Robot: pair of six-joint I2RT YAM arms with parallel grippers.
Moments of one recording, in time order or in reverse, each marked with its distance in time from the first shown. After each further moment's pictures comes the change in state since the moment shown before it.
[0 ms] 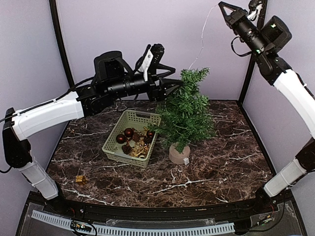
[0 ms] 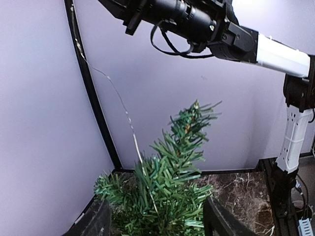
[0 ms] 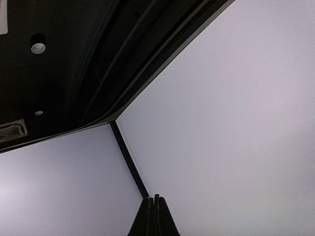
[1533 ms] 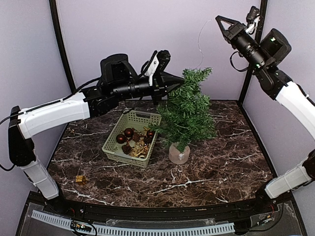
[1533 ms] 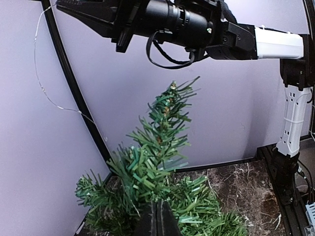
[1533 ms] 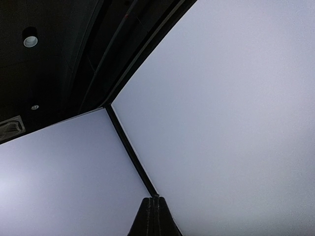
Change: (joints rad) left arm 0.004 0.045 0.005 0.032 0.062 0.067; right arm 0.051 -0.133 -0.247 0.039 0.011 0.003
